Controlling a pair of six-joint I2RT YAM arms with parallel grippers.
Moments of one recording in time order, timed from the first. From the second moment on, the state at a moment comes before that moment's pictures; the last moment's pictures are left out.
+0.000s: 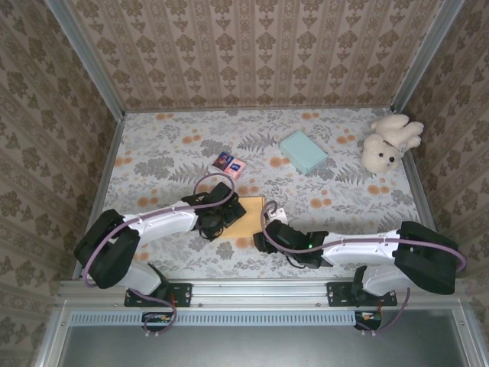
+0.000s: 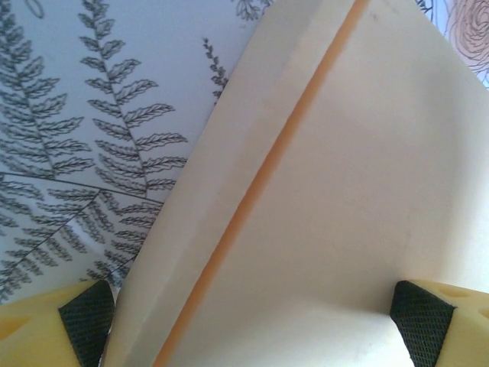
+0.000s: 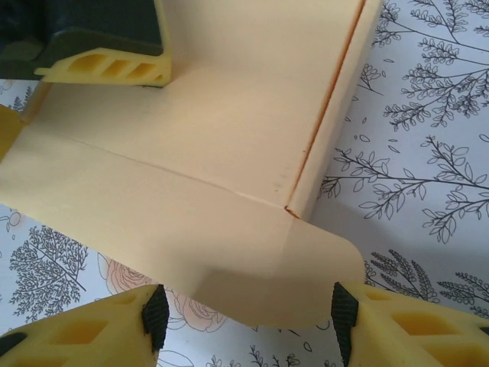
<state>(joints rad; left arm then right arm) -0.82 1.47 0.74 -0.44 -0.01 -1.36 1.11 1.35 0.53 0.00 0.35 0.71</state>
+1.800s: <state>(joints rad) -0.82 1.45 0.73 -0.43 -0.02 -1.36 1.10 1.43 0.50 0.14 0.27 0.69</state>
